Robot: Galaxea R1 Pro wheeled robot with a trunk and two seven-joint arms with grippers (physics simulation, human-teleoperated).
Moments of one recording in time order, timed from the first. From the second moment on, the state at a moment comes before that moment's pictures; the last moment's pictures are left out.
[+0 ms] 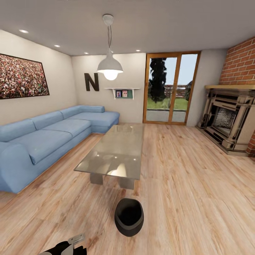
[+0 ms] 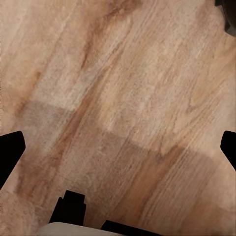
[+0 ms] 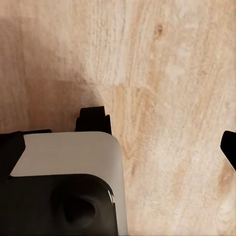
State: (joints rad) left arm -0.60 0.03 -0.32 0.04 0.66 0.23 0.07; right arm -0.38 -0.09 0.25 0.03 -0.29 0.29 0.01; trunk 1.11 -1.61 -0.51
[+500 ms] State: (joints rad) left arm -0.60 0.03 -0.31 0.04 0.66 0.23 0.07; right arm -0.38 -0.09 0.25 0.03 -0.29 0.29 0.01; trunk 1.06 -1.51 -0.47
